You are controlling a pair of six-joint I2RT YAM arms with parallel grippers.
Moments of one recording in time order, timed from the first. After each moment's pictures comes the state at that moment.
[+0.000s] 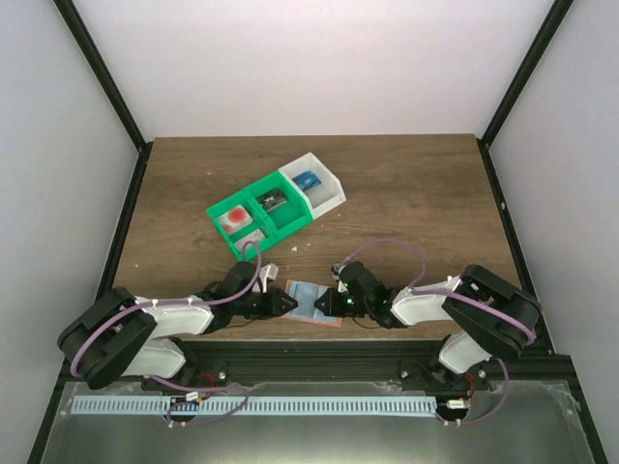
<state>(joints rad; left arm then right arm) -0.74 1.32 0.26 0.33 0.45 -0.94 0.90 1.51 0.40 0.36 -0.27 0.92</state>
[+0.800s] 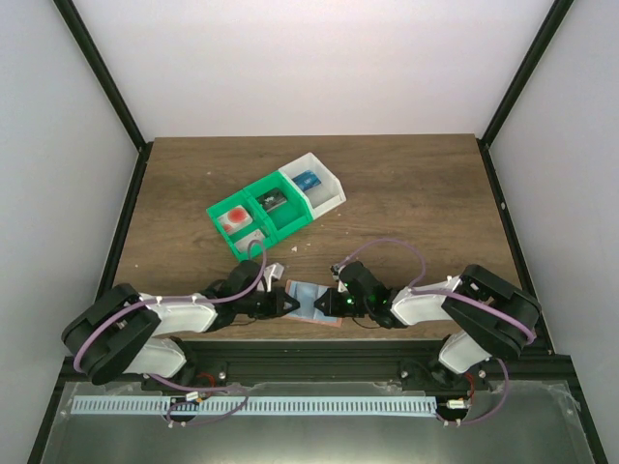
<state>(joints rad) -0.76 1.36 0.29 0.34 0.47 -0.94 0.90 1.51 0.40 0.36 -0.28 0.92</state>
